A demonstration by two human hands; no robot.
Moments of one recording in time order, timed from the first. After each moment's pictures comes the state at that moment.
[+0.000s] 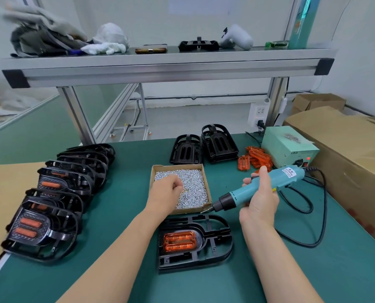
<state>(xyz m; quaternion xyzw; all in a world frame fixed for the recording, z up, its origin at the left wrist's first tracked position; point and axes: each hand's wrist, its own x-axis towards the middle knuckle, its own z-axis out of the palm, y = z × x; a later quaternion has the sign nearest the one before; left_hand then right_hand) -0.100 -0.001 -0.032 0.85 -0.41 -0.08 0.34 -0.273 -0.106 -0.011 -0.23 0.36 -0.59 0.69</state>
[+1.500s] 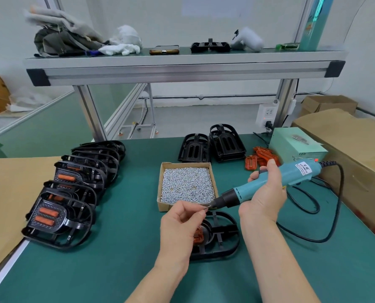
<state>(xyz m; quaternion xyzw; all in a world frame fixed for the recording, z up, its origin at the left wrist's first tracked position) -0.207 0.065 -0.022 0.60 -0.20 -0.25 0.73 -0.270 -0.073 0.030 -0.18 0.33 -0.62 0.69</state>
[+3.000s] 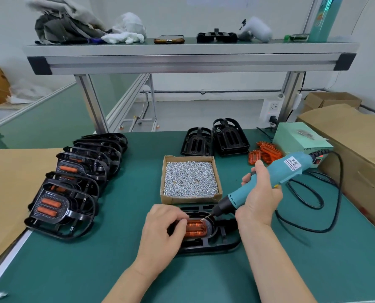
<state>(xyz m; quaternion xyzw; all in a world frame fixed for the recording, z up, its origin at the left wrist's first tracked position) -0.165 0.108 -0.059 0.74 -0.47 0.04 0.47 -0.262 -0.063 0.003 -0.28 0.36 -0.61 0.65</state>
